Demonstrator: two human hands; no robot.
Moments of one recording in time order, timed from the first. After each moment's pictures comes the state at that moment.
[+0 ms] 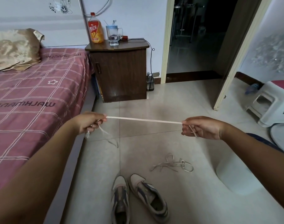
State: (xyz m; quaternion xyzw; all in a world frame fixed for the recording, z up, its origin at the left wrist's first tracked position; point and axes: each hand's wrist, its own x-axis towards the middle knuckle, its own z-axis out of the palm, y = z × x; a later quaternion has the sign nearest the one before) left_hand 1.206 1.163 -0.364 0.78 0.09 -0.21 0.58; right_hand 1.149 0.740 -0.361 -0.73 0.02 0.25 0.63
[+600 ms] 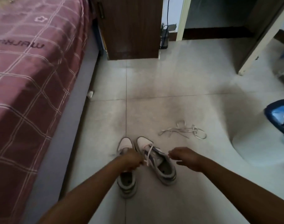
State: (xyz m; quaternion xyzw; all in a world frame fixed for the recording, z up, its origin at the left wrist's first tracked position) left_hand 1.066 1.056 -0.598 0.82 0.15 -0.42 0.37; right_hand 1.063 0.822 -0.609 -0.73 0.17 0.37 0.55
